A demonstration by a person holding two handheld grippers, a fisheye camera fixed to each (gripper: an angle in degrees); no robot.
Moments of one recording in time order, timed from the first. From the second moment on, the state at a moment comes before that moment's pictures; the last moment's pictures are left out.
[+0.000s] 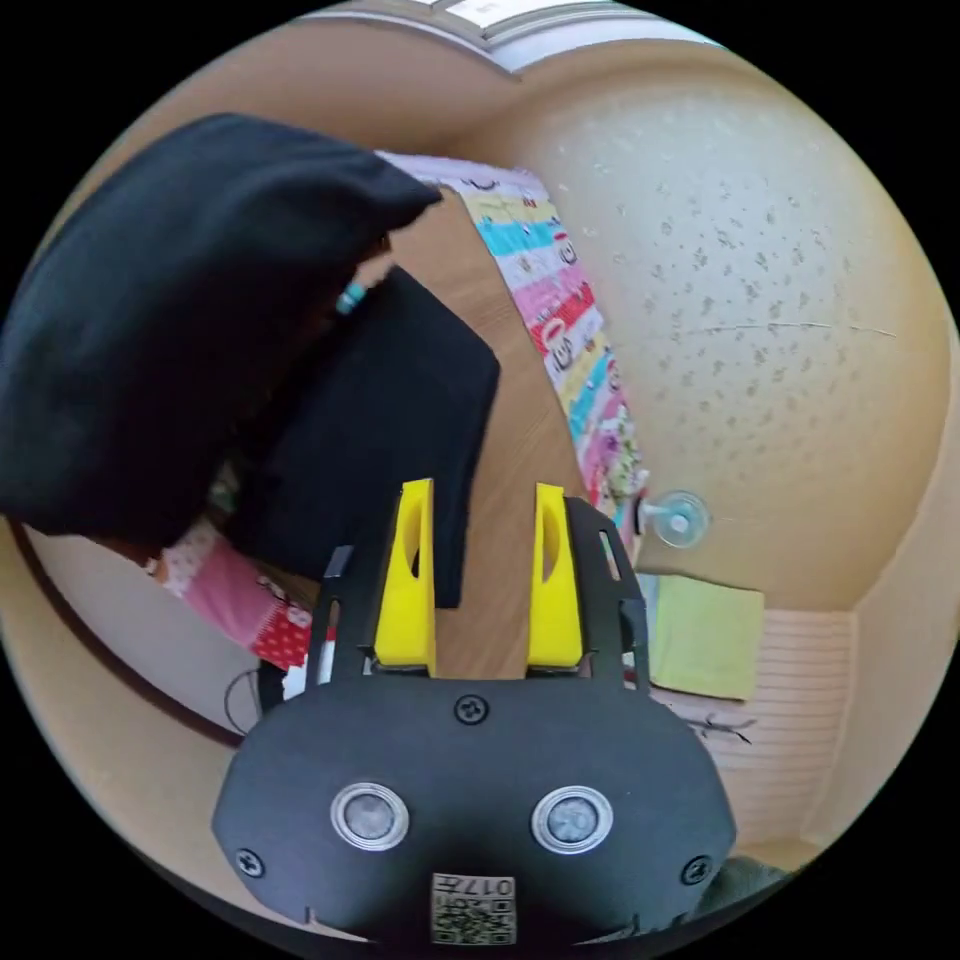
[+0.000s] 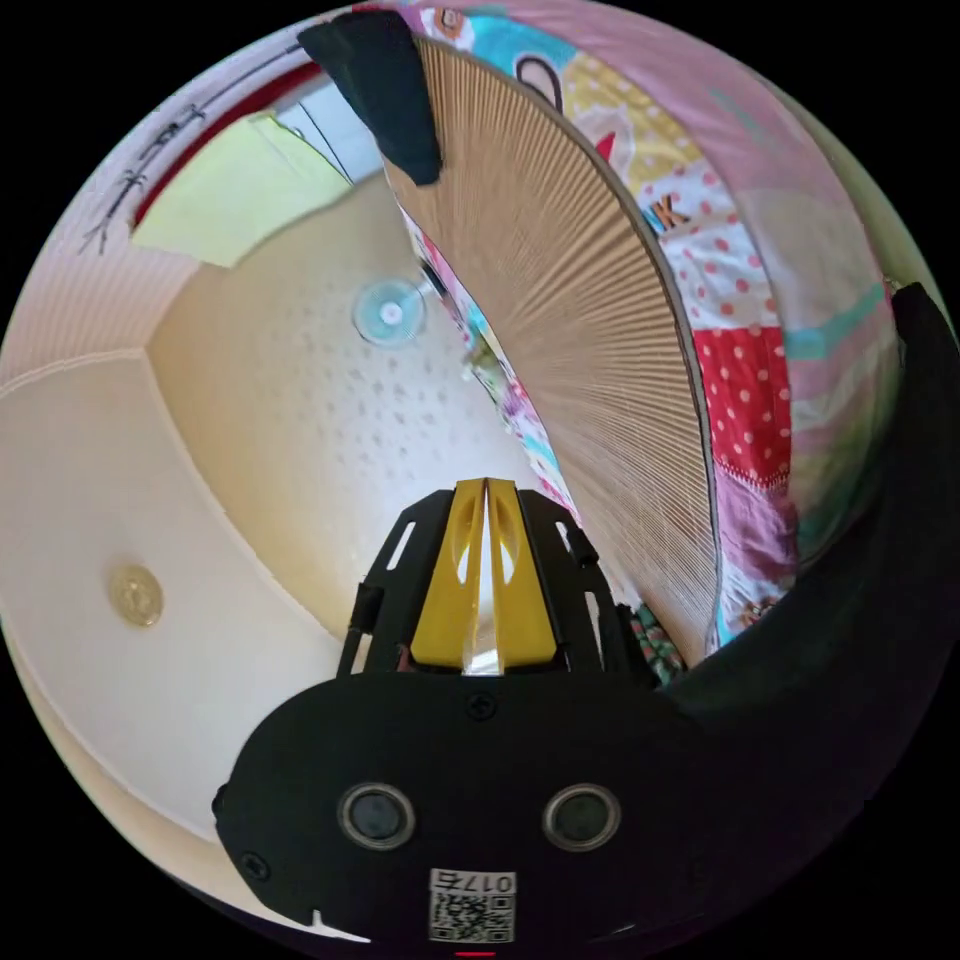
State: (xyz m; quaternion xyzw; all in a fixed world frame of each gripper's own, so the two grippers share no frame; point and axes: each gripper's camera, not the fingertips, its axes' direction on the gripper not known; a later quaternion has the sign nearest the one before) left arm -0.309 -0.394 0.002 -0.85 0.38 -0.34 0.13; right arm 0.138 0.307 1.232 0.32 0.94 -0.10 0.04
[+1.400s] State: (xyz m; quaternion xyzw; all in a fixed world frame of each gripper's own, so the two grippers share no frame) left arm -0.168 -0.573 -0.148 -0.82 0.50 -0.28 -0.07; right arm -0.062 0.240 1.061 0.22 0.80 0.48 -0.27
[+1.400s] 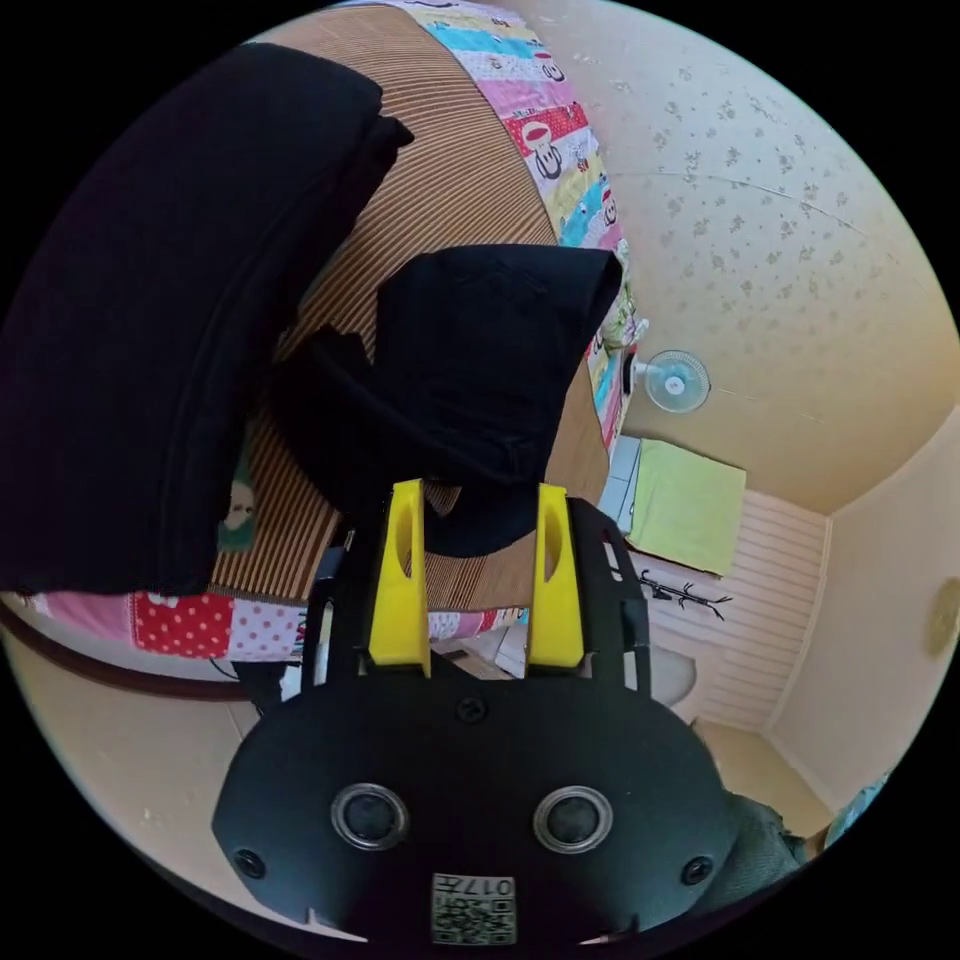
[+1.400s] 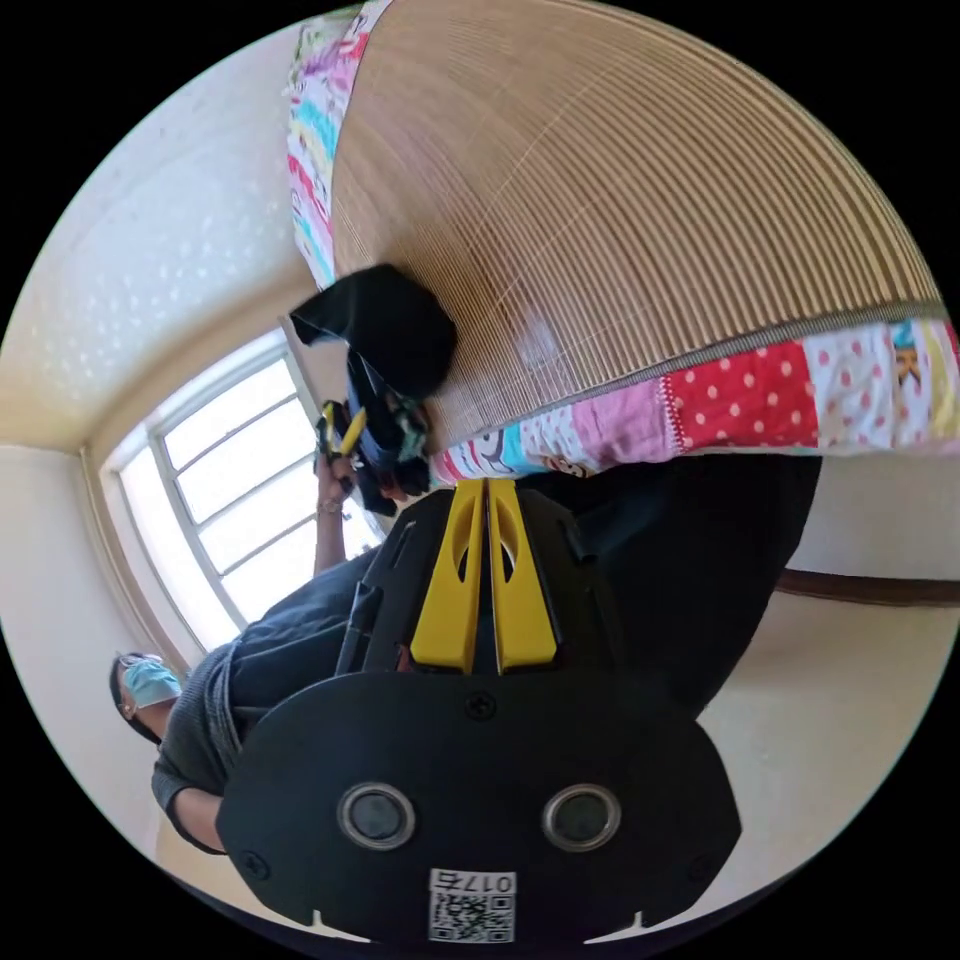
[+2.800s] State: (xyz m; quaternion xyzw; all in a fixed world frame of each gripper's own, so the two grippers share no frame) left arm -0.213 -0.840 -0.242 -0.40 0.82 -0.39 -0.11; right arm -0.248 0.400 0.773 -0.11 0.83 0.55 -0.05
